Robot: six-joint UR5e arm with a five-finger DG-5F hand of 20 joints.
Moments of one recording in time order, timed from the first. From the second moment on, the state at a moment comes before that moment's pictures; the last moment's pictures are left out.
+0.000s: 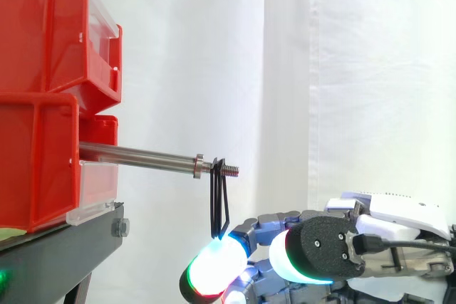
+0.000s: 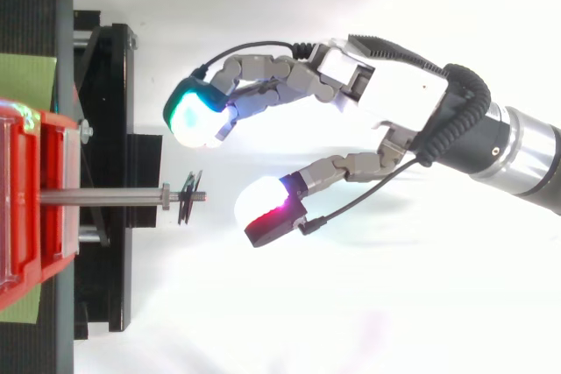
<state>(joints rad) 0.15 -2.39 -1.43 -2.19 -1.18 -0.49</state>
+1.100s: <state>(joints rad) 0.14 -2.39 -1.40 -2.09 -1.31 -0.68</state>
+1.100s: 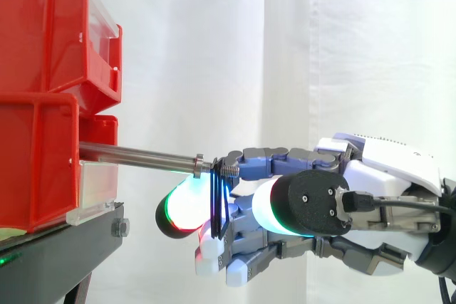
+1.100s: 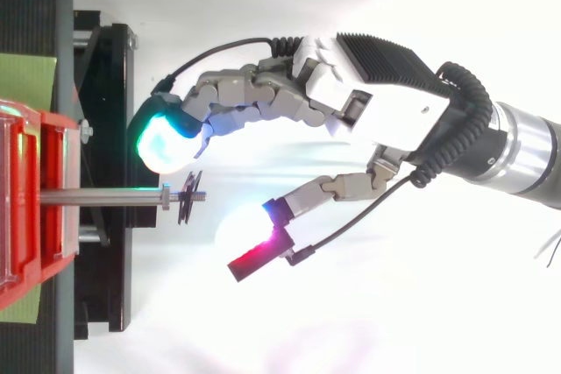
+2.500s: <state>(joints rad) 0.13 -2.43 -1.34 -2.12 -1.35 -0.68</state>
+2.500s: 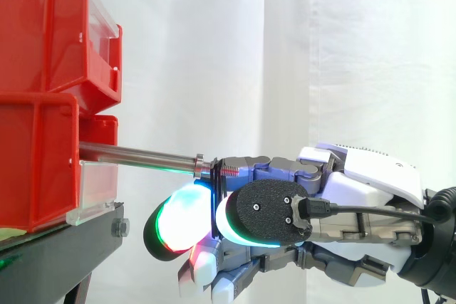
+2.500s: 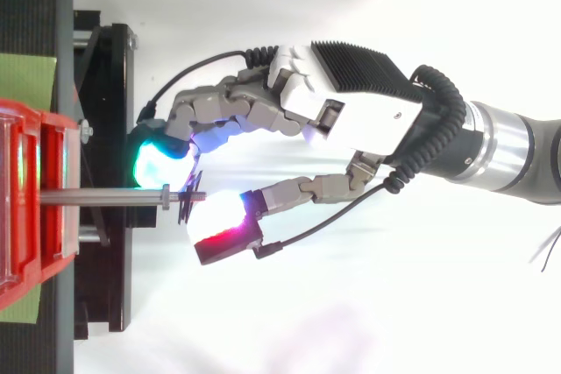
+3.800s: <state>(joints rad) 0.09 -2.43 -1.34 -2.12 -1.48 -0.68</state>
